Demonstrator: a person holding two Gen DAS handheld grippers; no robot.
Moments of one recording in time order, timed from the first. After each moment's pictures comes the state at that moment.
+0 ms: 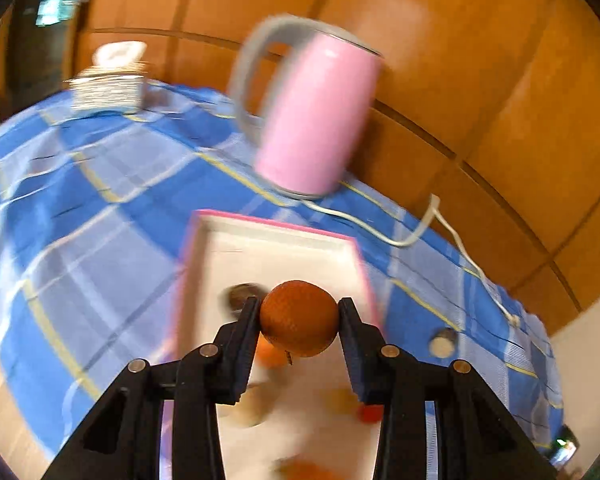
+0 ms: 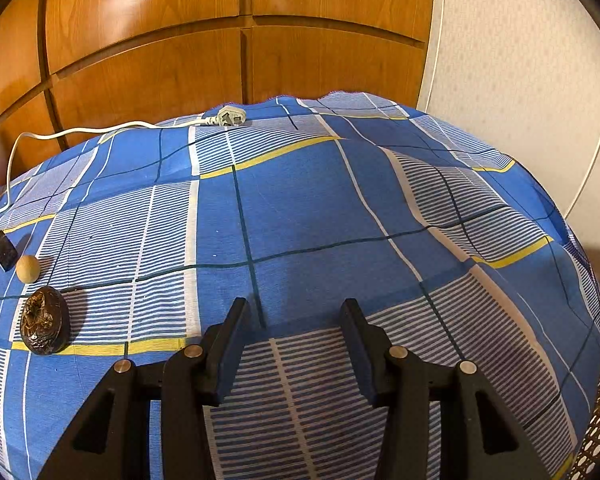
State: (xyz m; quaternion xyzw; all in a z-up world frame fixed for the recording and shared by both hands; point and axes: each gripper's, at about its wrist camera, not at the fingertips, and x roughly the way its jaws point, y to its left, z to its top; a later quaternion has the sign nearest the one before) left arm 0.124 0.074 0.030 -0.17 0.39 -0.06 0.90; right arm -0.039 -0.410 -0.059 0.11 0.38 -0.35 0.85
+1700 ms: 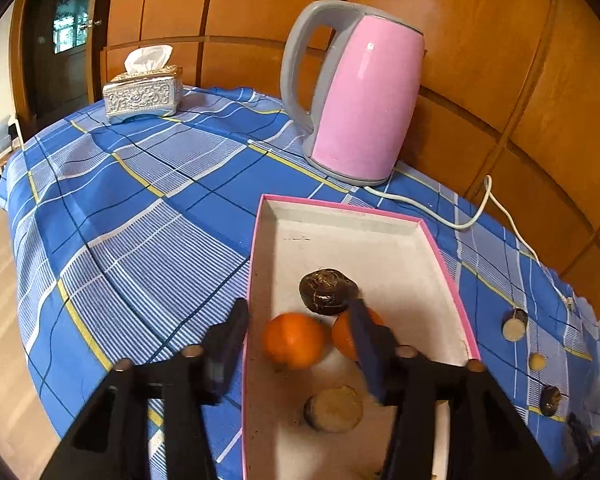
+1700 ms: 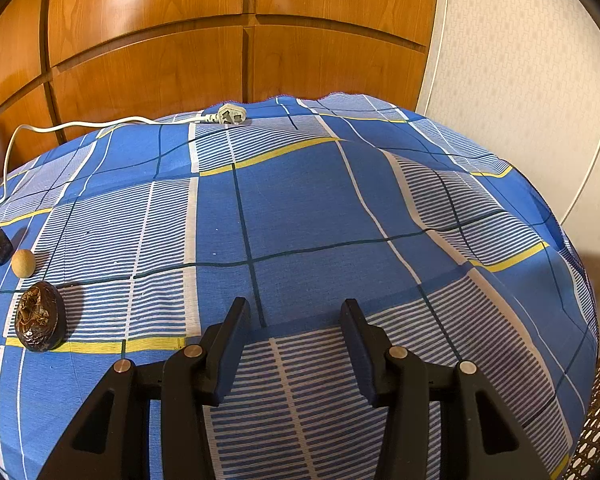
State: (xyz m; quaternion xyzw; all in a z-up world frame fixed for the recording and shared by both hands) left arm 0.128 0.086 -0.010 -0.11 0.39 -0.01 0.91; right arm -0.036 -0.408 -0.060 0.10 0.38 -0.35 0.85
